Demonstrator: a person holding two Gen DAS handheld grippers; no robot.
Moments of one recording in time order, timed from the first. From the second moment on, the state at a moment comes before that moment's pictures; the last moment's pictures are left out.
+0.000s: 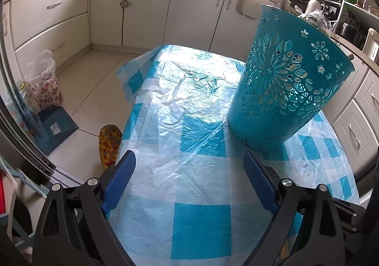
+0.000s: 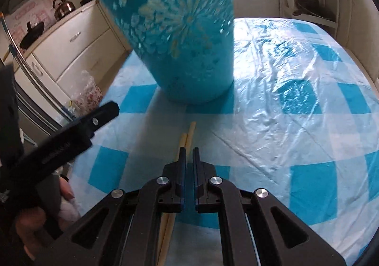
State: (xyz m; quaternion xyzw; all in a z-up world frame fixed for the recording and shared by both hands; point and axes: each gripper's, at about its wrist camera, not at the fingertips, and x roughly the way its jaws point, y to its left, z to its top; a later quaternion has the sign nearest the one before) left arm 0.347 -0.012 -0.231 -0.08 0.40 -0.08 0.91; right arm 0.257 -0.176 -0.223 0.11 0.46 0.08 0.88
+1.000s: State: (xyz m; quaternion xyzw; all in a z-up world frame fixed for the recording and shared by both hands) left arm 0.310 -0.121 -0.244 0.09 0.46 -0.16 0.87; right arm 0.204 -0.229 -0.228 0.11 0.48 0.10 0.87
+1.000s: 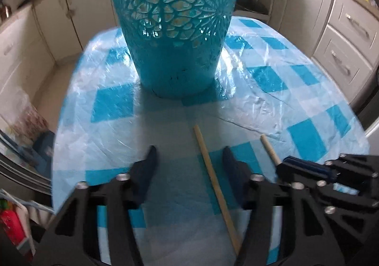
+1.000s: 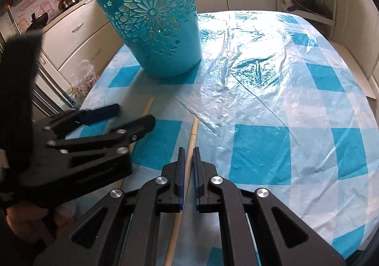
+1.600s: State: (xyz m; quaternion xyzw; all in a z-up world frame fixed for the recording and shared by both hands) left arm 0.339 -0.069 -0.030 -0.09 0.27 -0.32 0.91; right arm 0.203 -0.246 -0.231 0.19 0.48 0.11 0.85
